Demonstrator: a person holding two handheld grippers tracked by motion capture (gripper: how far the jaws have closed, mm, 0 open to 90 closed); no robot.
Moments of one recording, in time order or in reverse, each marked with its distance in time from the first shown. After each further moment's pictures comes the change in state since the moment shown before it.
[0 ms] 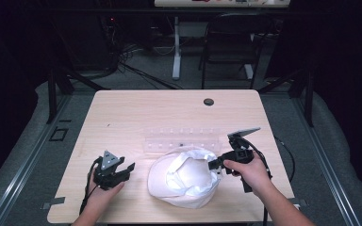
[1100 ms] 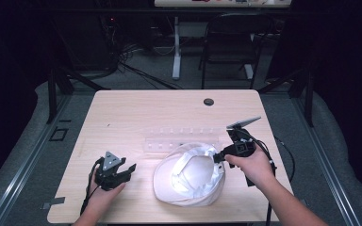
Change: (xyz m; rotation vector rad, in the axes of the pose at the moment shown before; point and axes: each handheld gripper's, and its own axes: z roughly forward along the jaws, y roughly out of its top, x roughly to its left) left arm -0.003 -0.001 0.002 0.006 -0.008 0.015; right arm 0.033 0.007 -0.026 -0.044 -0.153 -0.118
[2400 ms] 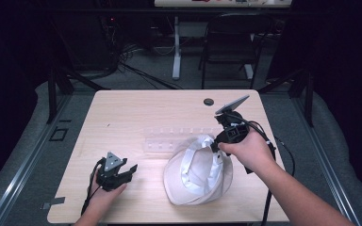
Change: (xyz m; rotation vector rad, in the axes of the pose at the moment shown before) left arm -0.003 0.000 0.002 0.008 -0.007 0.017; right arm 0.061 0.027 -0.040 0.065 -0.186 -0.138
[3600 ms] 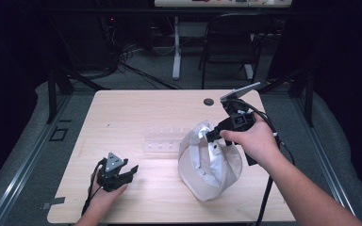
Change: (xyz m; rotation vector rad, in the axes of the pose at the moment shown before) left arm -0.003 0.000 0.001 0.003 -0.008 0.002; right arm 0.004 0.010 -0.037 -0.081 0.198 0.035
